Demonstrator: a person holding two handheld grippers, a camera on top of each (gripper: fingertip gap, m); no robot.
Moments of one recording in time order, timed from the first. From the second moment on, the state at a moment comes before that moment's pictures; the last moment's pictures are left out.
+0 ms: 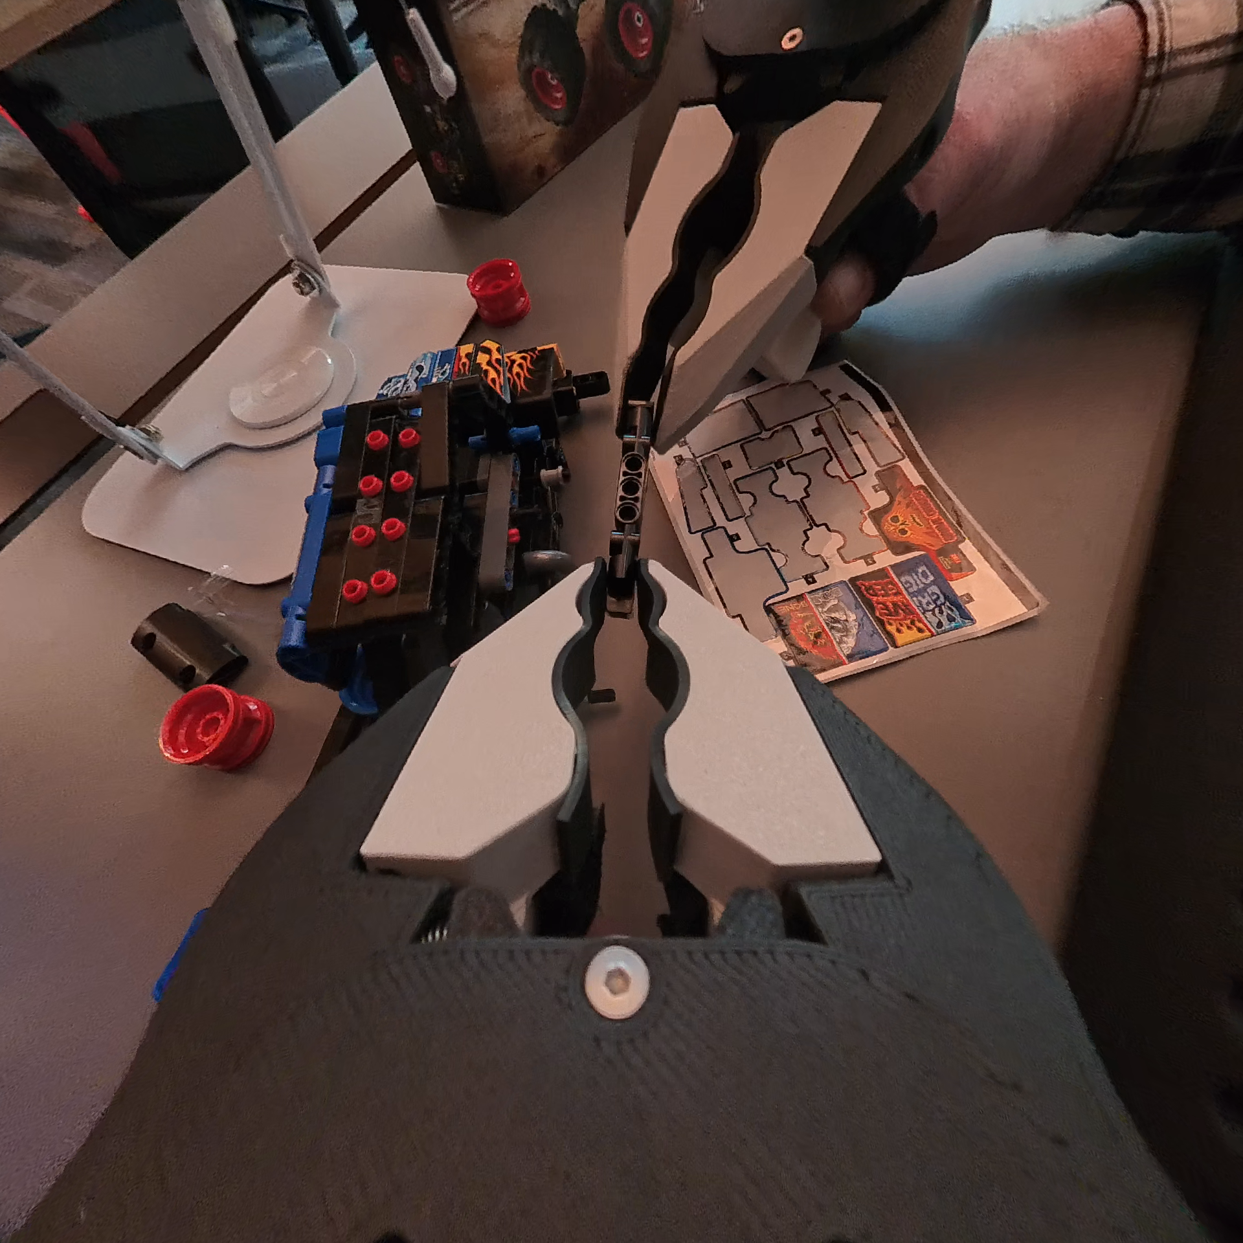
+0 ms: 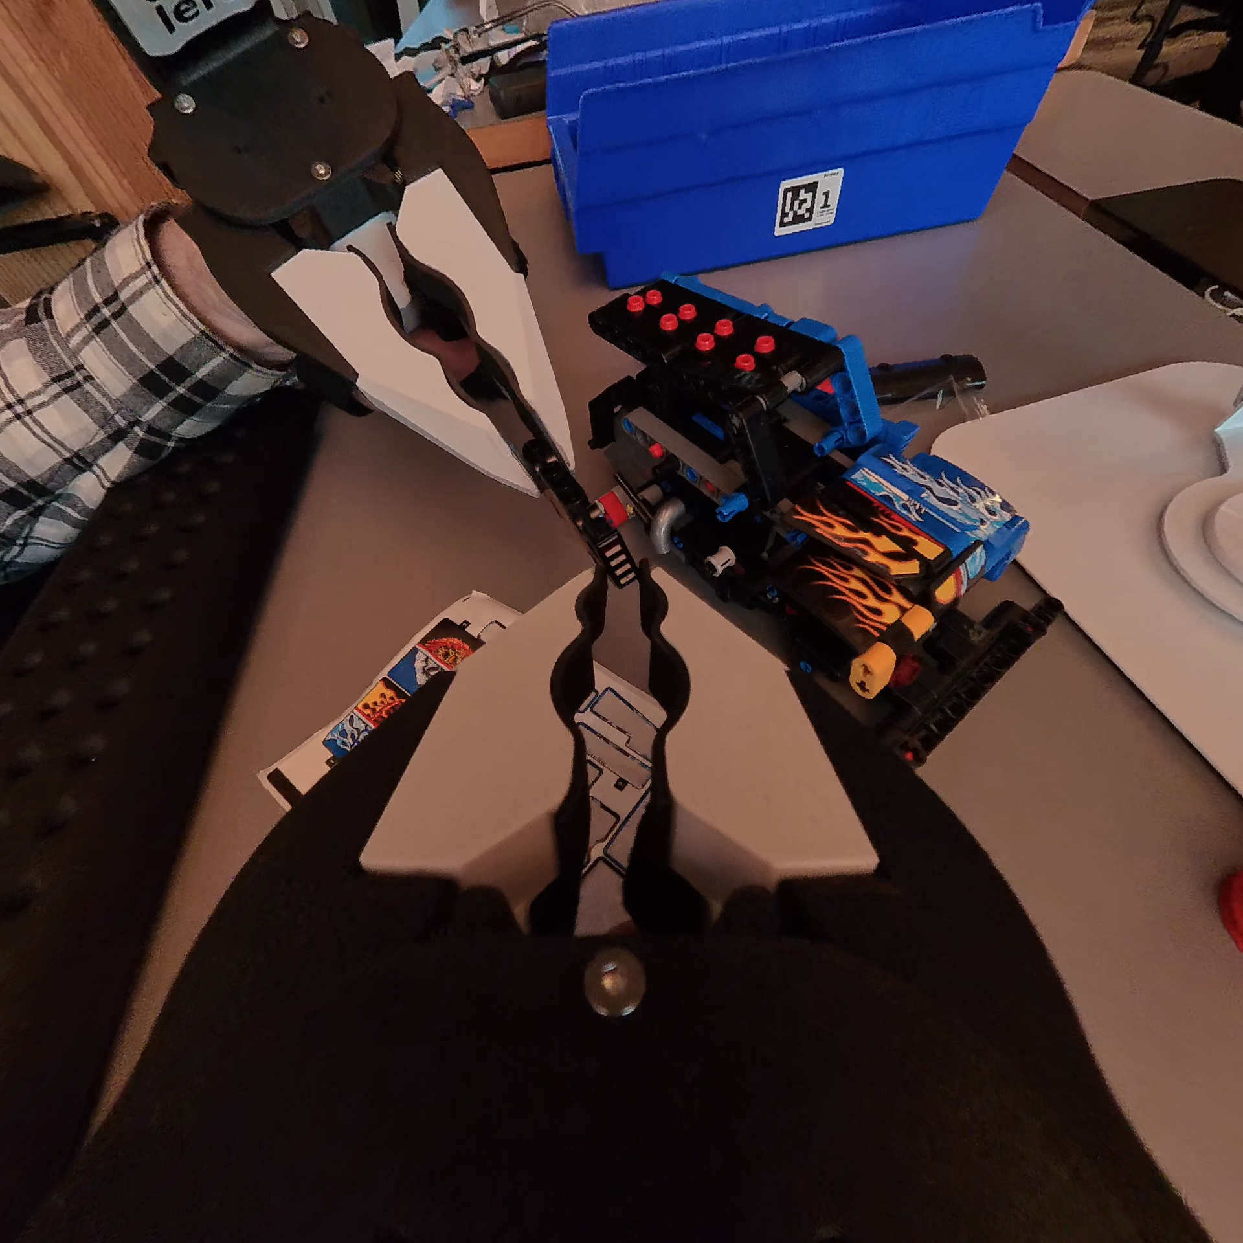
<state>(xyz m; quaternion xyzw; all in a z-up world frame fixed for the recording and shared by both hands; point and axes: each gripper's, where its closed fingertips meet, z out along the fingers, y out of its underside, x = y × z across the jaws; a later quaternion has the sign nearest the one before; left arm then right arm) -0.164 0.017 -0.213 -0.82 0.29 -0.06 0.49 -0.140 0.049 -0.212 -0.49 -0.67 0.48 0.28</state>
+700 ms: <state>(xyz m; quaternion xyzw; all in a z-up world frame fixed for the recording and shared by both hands) -0.160 0.020 -0.211 -0.81 0.30 -0.06 0.50 -0.144 0.056 -0.204 -0.50 -0.65 0.50 0.29</state>
